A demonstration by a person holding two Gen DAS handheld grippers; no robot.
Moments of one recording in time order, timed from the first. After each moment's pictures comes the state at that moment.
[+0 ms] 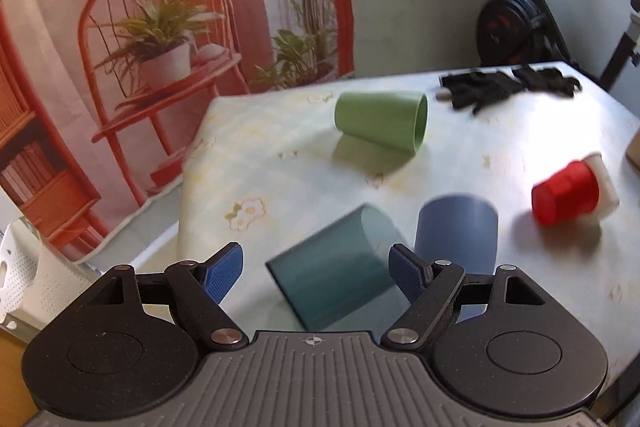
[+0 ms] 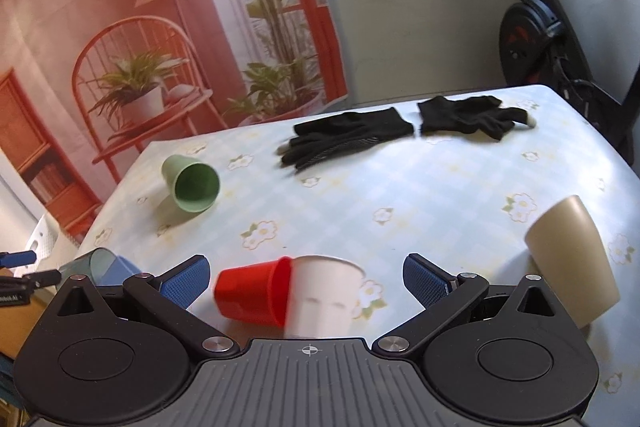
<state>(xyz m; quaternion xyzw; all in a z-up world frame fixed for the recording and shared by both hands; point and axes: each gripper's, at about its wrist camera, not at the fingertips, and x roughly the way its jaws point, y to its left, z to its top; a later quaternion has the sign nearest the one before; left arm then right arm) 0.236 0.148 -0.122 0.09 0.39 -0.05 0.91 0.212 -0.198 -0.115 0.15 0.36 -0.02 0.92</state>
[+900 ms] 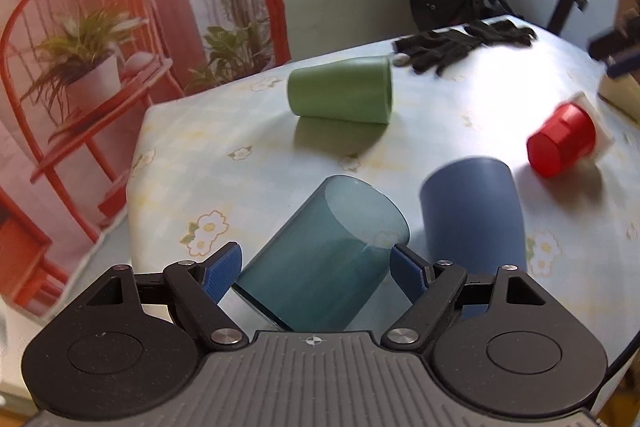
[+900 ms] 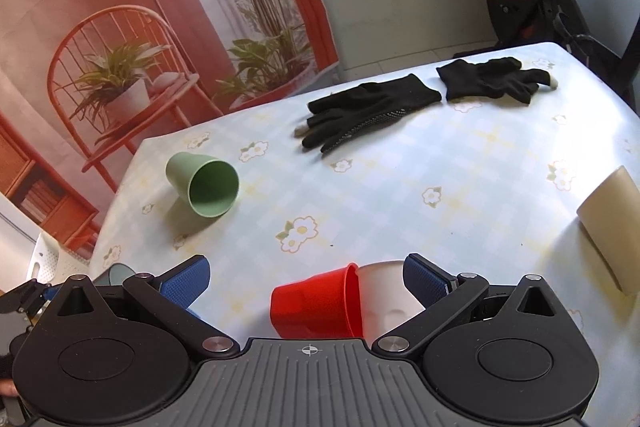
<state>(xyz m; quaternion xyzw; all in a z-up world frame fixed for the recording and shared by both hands) 0.275 0.161 -0.163 0.13 0.40 -0.16 0.89 0.267 -0.163 -0.121 0.21 0.41 -0.06 0.89</state>
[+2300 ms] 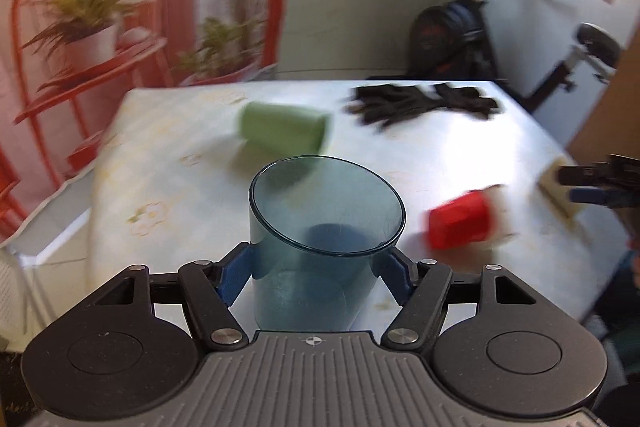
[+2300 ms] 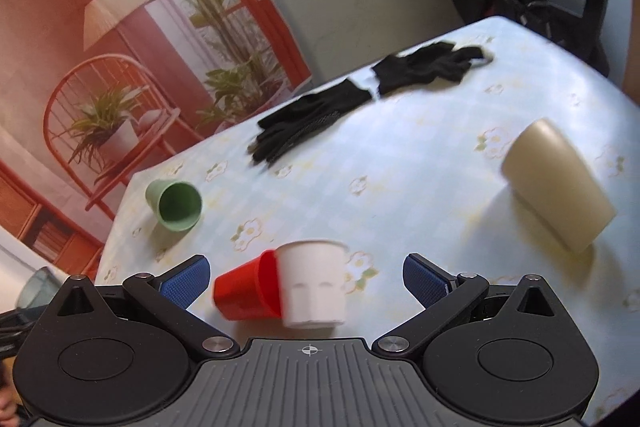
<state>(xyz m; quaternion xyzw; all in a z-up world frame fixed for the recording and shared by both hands) 0.233 0.117 -0.087 0.01 0.41 -0.18 0.89 0.191 -0.244 -0.121 0.27 0.36 -0.08 0.89</state>
